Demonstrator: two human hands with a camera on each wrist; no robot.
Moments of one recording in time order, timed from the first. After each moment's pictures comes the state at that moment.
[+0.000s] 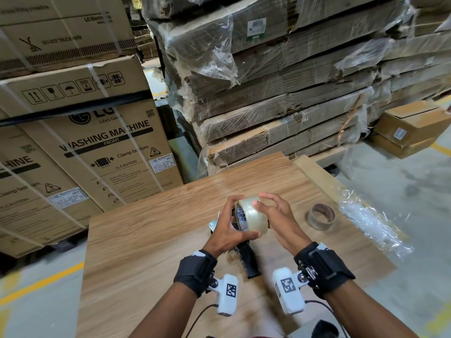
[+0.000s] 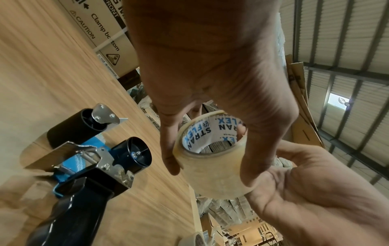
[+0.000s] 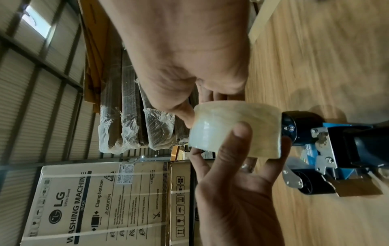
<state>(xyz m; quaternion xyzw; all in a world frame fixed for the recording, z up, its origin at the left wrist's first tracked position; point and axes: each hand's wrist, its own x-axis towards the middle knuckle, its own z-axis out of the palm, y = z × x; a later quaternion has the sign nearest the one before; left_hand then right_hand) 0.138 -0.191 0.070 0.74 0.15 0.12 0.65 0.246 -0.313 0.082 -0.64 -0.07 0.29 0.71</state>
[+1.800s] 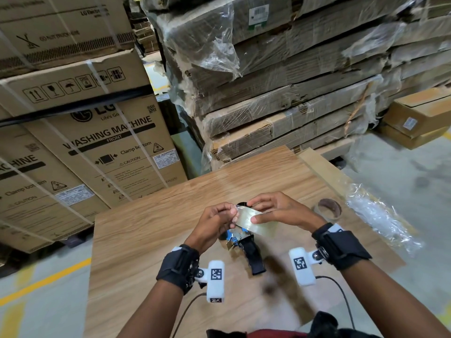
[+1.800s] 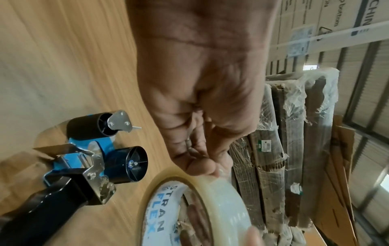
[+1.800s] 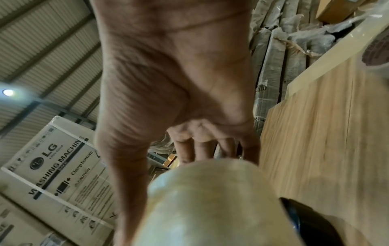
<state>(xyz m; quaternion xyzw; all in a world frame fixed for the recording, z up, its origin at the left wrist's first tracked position) 0.130 -0.150 0.063 0.57 0.19 0.07 0.80 0.293 -0.322 0.085 -0.70 -0.34 0.43 0.46</state>
